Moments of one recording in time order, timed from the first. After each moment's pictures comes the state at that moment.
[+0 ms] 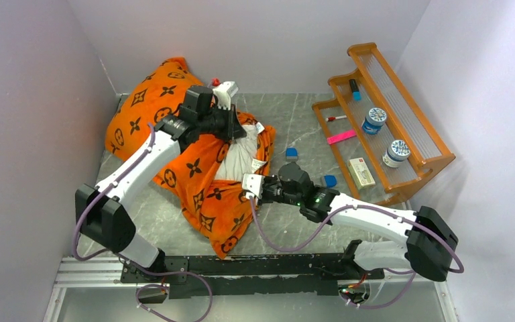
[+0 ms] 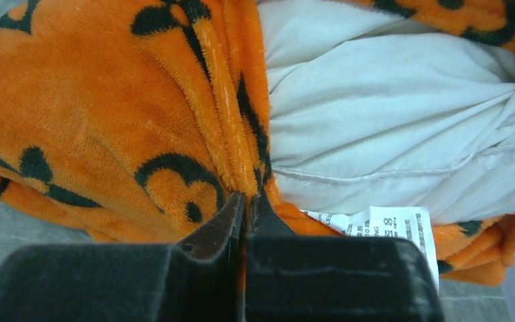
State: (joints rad) left arm -0.49 1.55 1.50 -0.50 0.36 -0.31; right arm 0.95 1.20 0.69 0.15 -0.21 -0.61
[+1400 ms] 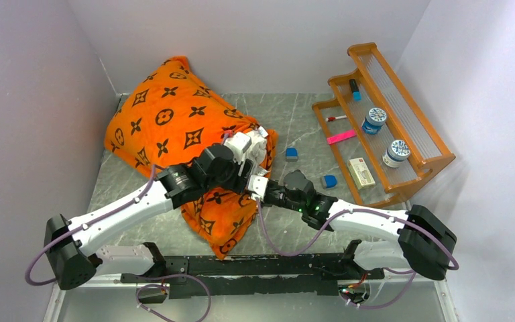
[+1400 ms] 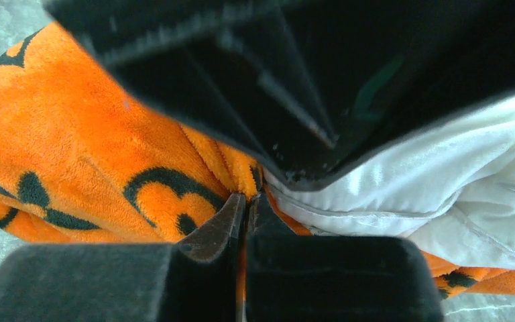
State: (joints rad) left arm -0.91 1.18 1.07 -0.51 -0.21 -0.27; right arm 0.96 1.22 0.54 0.43 -0.22 -0.49
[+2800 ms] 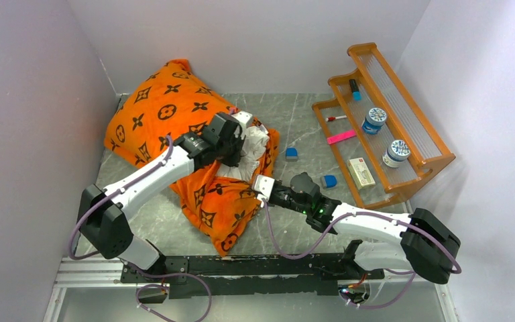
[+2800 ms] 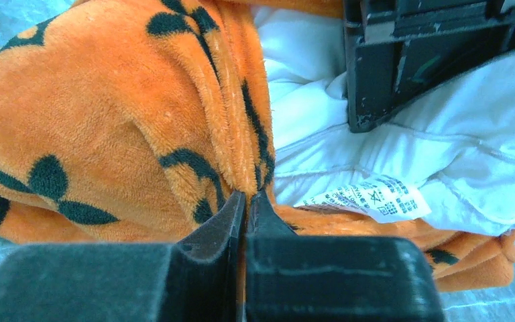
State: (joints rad) left arm -0.71 1.50 1.32 -0.60 -0.11 -0.21; right arm 0.94 1.18 0.48 0.53 -0.22 -0.48
